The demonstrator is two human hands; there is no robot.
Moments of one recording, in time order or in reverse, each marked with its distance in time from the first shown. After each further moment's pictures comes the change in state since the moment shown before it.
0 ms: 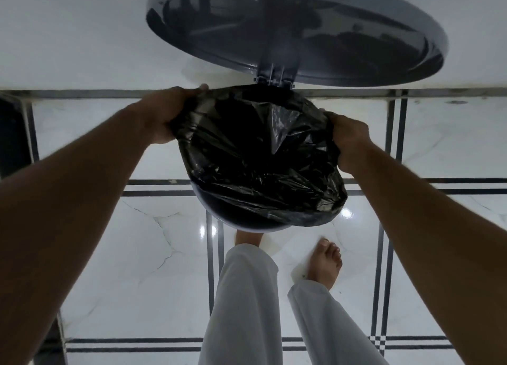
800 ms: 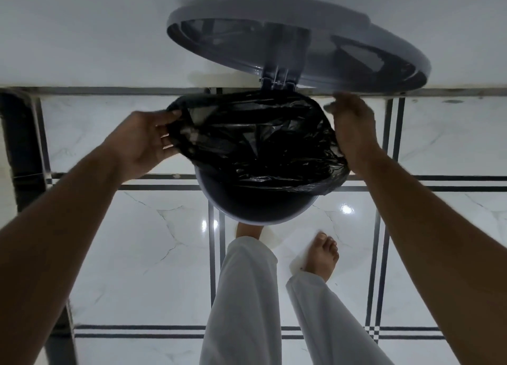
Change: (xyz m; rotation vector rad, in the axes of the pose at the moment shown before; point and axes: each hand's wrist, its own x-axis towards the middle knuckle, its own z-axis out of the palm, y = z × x) left_hand -0.066 -0.040 -0.021 -0.211 0.095 0.105; right_hand -0.039 -0.014 -0.007 -0.345 0.025 -0.321
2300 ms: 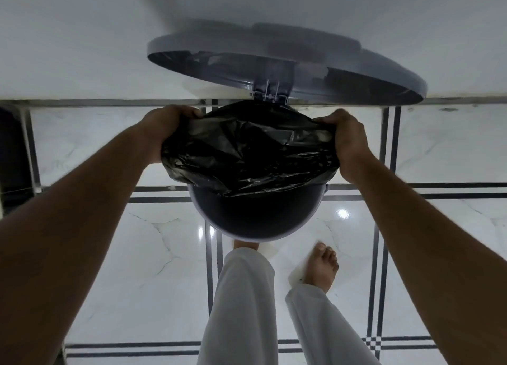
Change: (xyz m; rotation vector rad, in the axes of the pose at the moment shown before) left_hand 0.061 0.024 0.042 0.145 0.134 -0.205; right_hand 0.013 -0.006 0.006 0.192 -0.069 0.188
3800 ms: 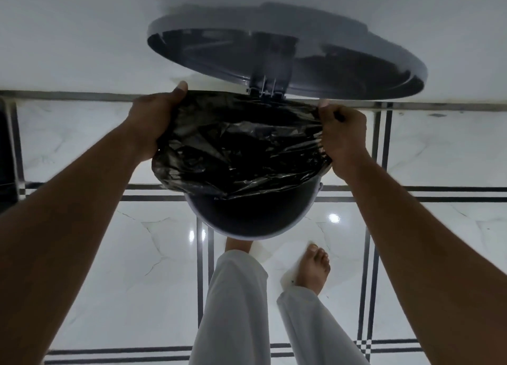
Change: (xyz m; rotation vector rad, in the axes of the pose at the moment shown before) left_hand -0.012 -0.007 -0.006 -0.007 0.102 0.292; right_hand 0.009 0.011 0.000 -0.153 0.128 -0.384
